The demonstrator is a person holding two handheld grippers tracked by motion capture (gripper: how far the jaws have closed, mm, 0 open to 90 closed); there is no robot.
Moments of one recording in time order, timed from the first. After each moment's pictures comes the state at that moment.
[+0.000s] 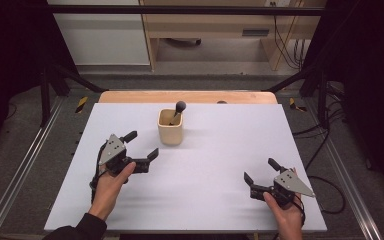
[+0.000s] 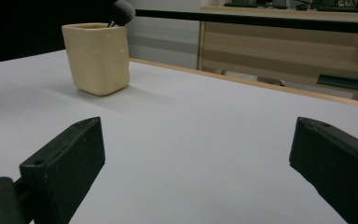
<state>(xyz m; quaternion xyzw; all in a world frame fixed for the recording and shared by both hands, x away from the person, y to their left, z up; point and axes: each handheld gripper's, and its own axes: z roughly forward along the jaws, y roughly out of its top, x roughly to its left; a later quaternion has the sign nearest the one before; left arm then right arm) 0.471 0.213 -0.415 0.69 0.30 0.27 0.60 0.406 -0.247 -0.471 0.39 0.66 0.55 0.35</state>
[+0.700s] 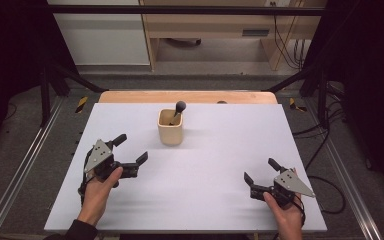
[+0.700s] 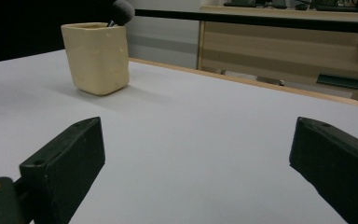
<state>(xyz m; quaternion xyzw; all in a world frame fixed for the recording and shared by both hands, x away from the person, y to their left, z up) 0.458 0.241 -0.416 0.67 0.30 0.28 0.61 0.406 -0.247 -0.472 0.39 0.66 0.55 0.35</state>
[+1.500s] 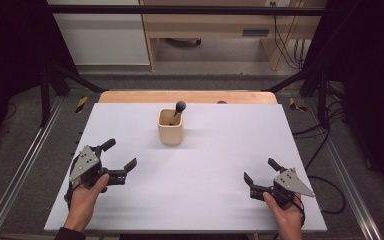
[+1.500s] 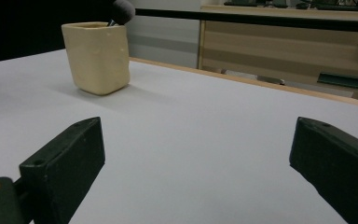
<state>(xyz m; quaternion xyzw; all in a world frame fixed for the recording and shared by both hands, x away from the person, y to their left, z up) 0.440 0.268 -0.418 0.68 0.29 0.29 0.61 0.406 -0.247 -0.472 0.39 0.66 0.55 0.35</state>
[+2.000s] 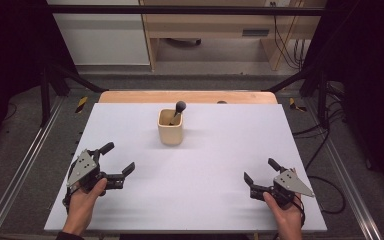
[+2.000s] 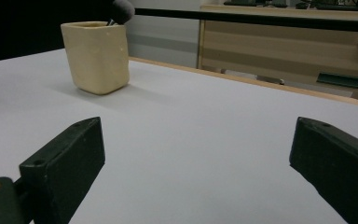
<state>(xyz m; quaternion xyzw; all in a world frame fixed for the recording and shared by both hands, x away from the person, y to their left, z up) 0.433 0.273 -0.428 0.68 0.28 0.29 0.61 0.406 -0.247 -0.472 0.39 0.66 0.55 0.35</state>
